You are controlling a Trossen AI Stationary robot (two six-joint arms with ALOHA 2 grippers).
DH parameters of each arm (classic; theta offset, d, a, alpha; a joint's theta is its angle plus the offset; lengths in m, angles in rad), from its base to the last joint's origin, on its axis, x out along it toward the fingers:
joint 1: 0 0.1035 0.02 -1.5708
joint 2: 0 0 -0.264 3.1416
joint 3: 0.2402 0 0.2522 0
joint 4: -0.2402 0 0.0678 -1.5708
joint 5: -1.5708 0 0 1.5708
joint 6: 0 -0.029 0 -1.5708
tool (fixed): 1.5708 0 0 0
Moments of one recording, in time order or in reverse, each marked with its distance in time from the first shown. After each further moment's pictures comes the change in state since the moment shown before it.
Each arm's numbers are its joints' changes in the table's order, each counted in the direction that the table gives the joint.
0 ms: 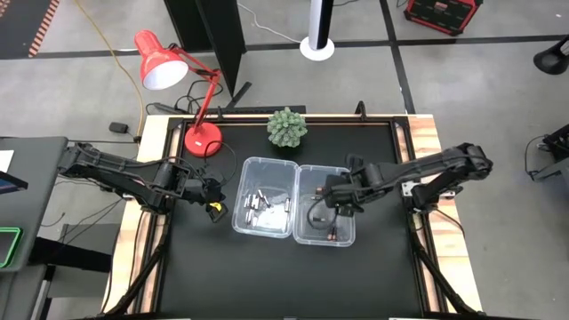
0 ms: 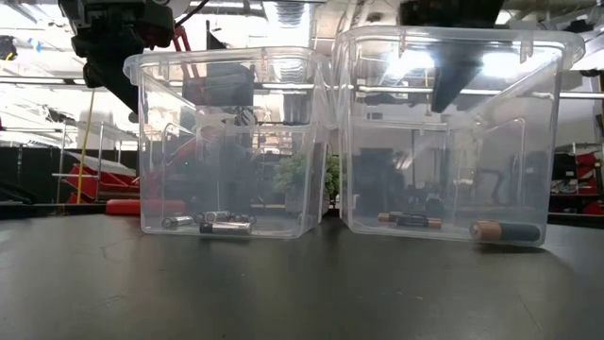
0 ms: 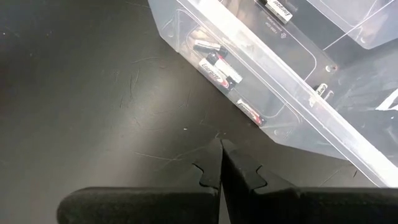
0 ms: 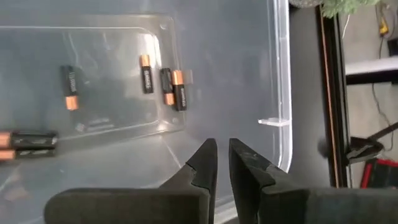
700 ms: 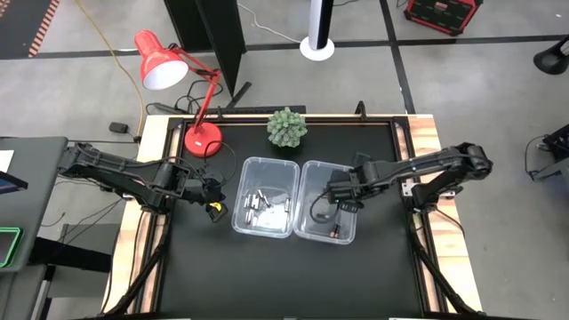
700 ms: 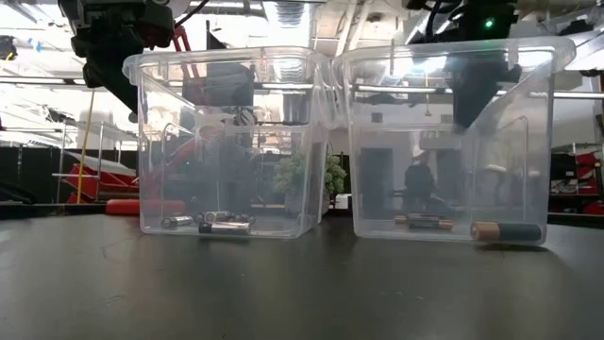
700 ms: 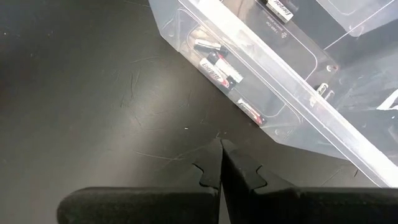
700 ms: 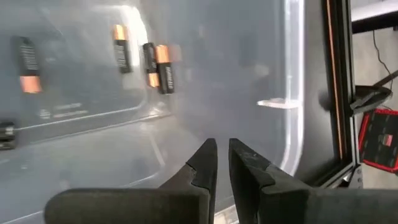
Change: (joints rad) left arm 0.000 0.000 0.000 -0.004 0.000 -0.003; right arm -0.064 -0.002 -0.088 -0.065 0.016 -0.099
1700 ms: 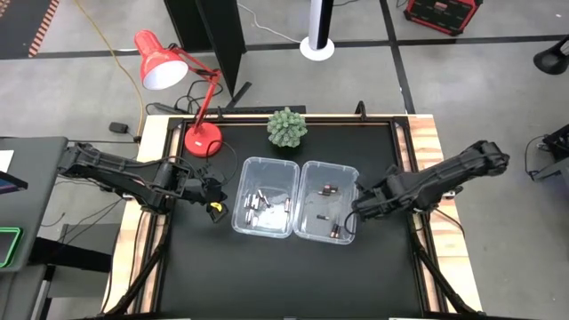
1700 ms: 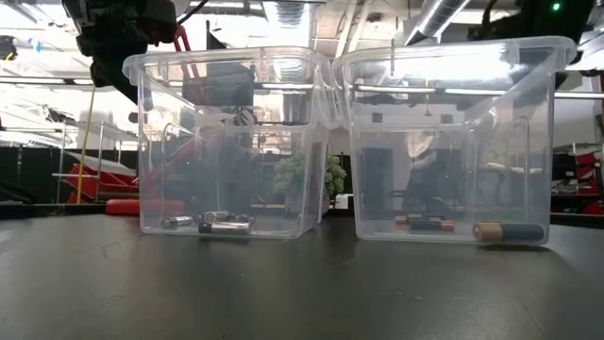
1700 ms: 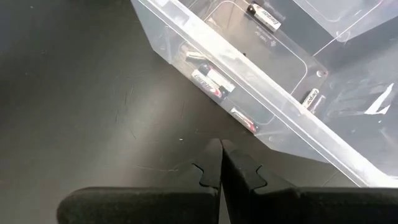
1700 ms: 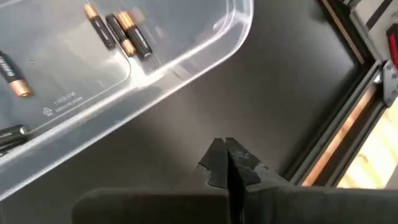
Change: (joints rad) left arm 0.000 0.000 0.000 0.041 0.007 -0.050; right arm 0.194 -0.190 -0.160 -0.140 -0.028 -0.657
